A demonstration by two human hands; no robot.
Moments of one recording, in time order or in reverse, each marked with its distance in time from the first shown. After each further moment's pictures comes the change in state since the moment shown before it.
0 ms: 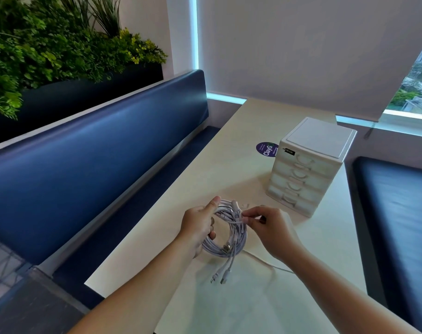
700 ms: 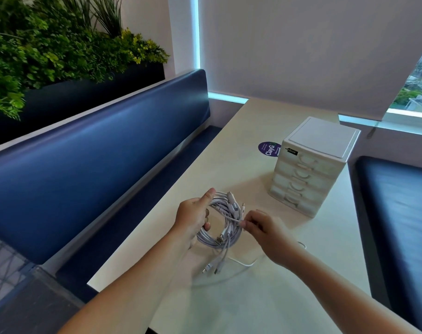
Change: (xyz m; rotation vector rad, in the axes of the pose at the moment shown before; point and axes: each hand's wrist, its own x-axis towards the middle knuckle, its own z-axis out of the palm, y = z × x) left_hand 0.005 0.018 -0.014 0.003 0.007 0.063; right_hand 0.002 0.014 0.006 -0.135 -0.191 -0.145
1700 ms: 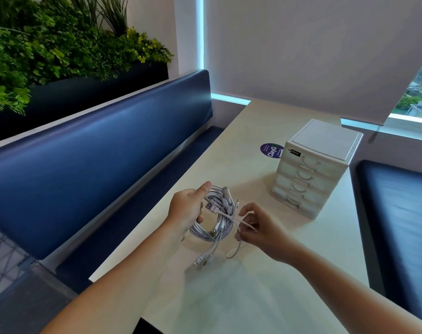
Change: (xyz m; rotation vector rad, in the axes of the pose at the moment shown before) left_hand 0.002 0.012 -0.020 0.103 0.036 0.101; right_hand 0.004 0.002 0.005 0.371 -0.163 0.035
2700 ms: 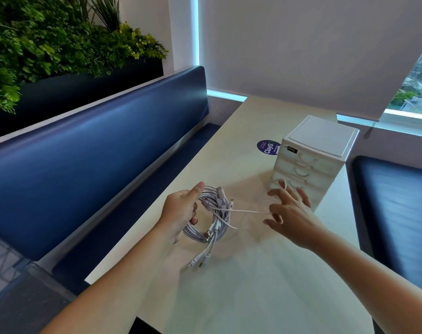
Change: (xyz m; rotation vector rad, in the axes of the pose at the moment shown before) left_hand -0.004 -0.003 -0.006 -0.100 -0.034 -0.028; right_hand 0.005 0.032 -0.066 -1.109 0.092 -0.088
